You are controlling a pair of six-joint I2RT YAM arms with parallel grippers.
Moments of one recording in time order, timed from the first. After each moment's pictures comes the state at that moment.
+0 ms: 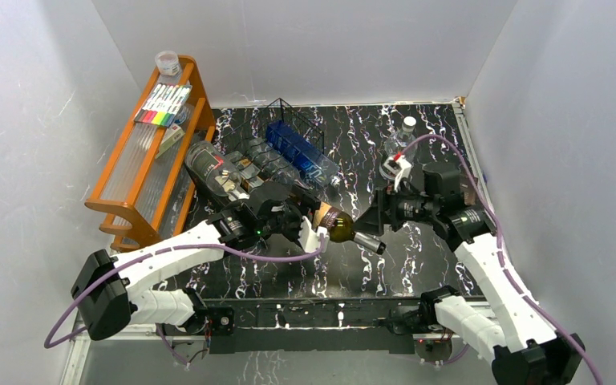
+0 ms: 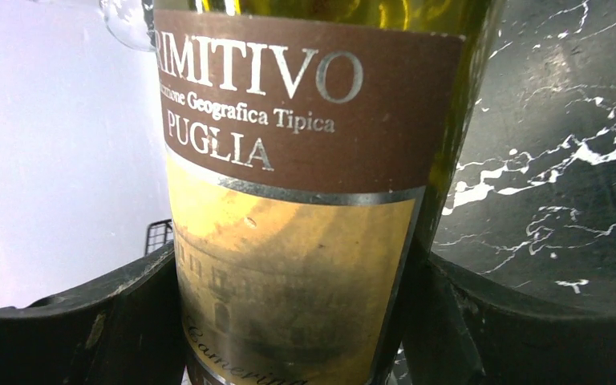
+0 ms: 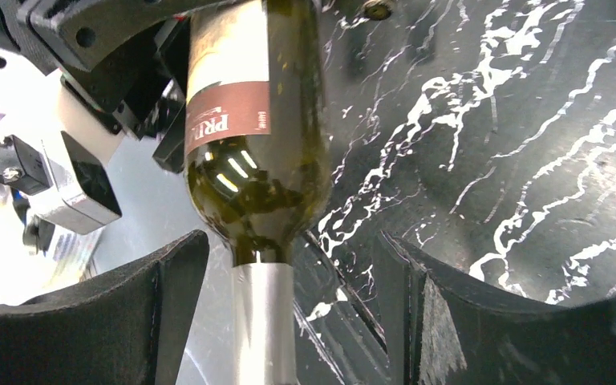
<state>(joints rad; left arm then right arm) -0.92 1.22 0.85 -0.16 0.21 1.17 0.30 0.86 0.85 -0.62 -0.82 0.28</state>
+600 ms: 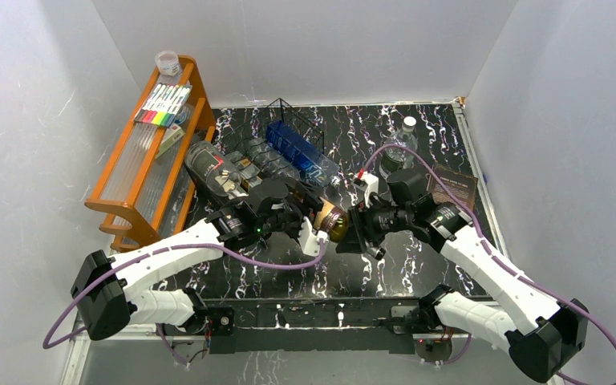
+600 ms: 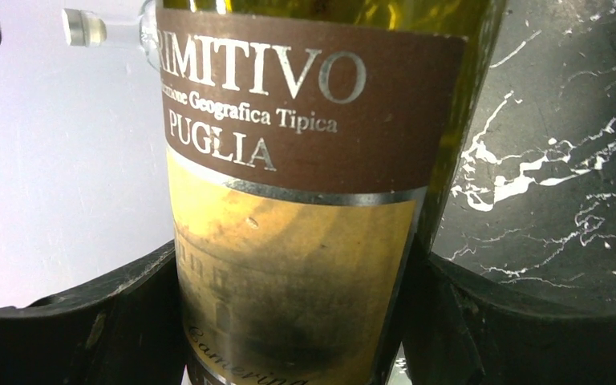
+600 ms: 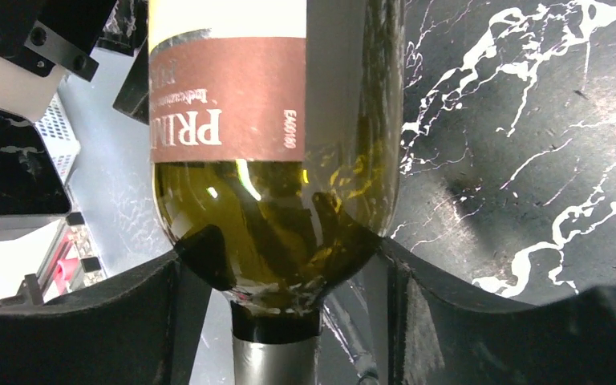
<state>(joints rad) -0.93 1.22 0.89 -0.18 0.23 1.30 0.62 0.96 0.87 -0.67 -0.67 0.25</state>
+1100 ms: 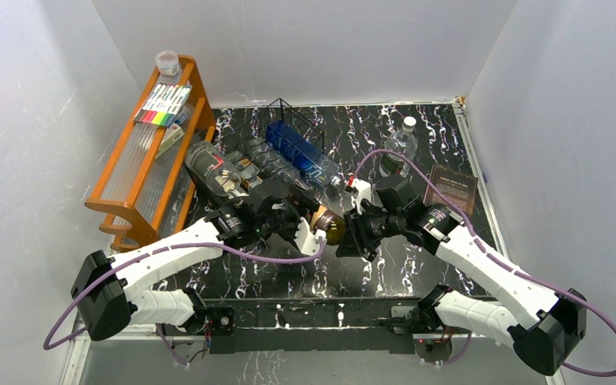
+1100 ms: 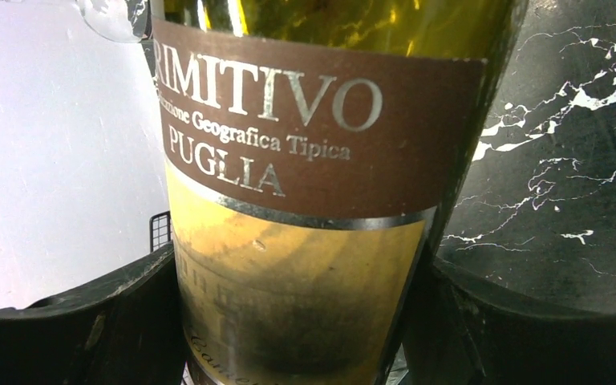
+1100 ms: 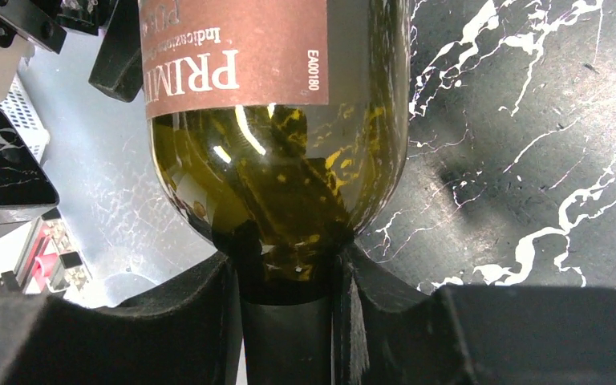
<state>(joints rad) -0.92 1.22 0.89 -0.28 0.19 1.28 0.73 0.99 0.86 -0.68 -0.55 0.29</state>
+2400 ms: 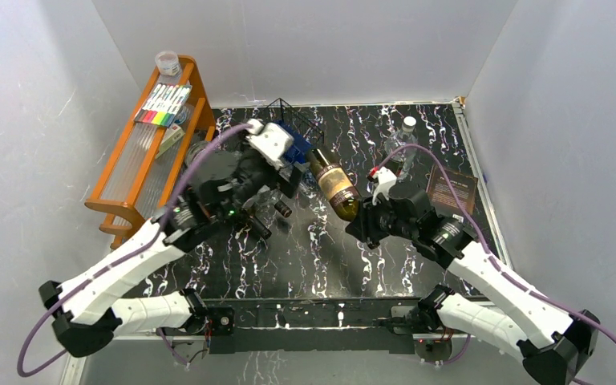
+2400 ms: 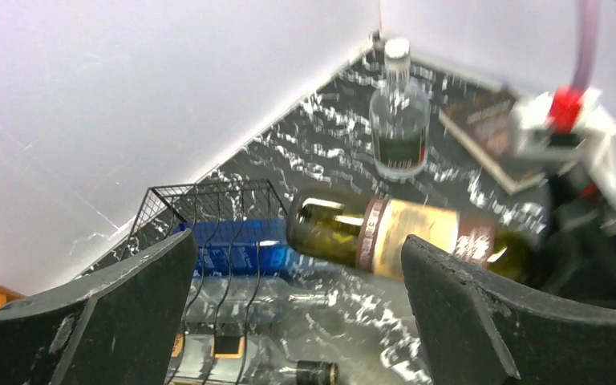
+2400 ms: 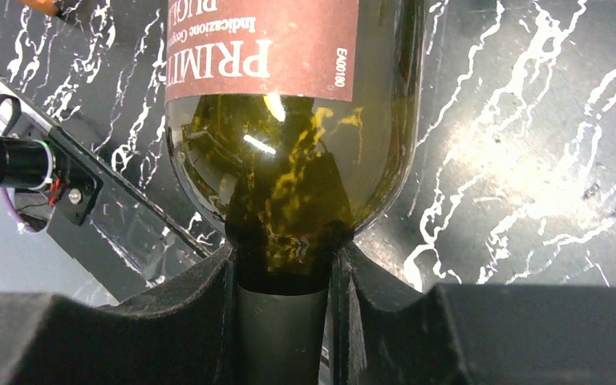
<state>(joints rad) -0.93 1.08 1.20 -0.21 -0.20 0.27 0.74 0.83 0.79 -0.57 -0.14 0.39</state>
